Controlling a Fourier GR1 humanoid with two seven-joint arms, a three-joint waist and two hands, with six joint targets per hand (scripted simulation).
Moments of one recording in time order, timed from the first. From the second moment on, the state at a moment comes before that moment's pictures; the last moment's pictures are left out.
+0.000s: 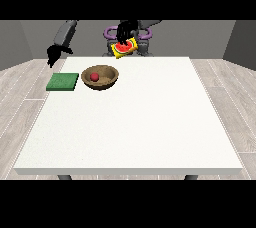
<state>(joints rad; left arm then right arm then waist) -0.89 0.01 -0.58 -0.97 -1.41 0.09 0.32 -0.36 -0.42 -0.32 -0.48 -0.19 0.37 -0.74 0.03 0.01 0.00</state>
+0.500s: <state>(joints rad) -0.92 0.03 -0.65 -0.99 -1.53 -0.05 0.23 -0.38 -0.42 -0.31 -0.50 -0.20 0.38 -0.74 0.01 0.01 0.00</state>
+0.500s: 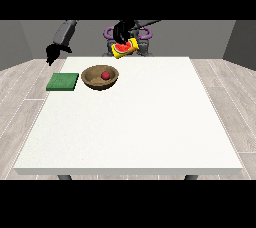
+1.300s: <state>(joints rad) -0.64 0.13 -0.28 -1.18 -1.14 0.18 0.01 -0.35 -0.49 -0.38 -0.48 -0.28 0.42 -0.67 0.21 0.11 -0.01</state>
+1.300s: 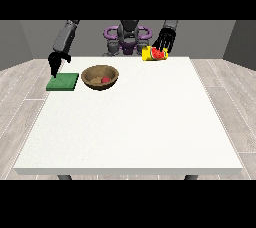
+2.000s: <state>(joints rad) -0.44 0.09 0.01 -1.18 -0.45 0.16 -0.55 -0.42 -0.54 -0.48 -0.55 -0.38 0.41 -0.68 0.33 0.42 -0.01</state>
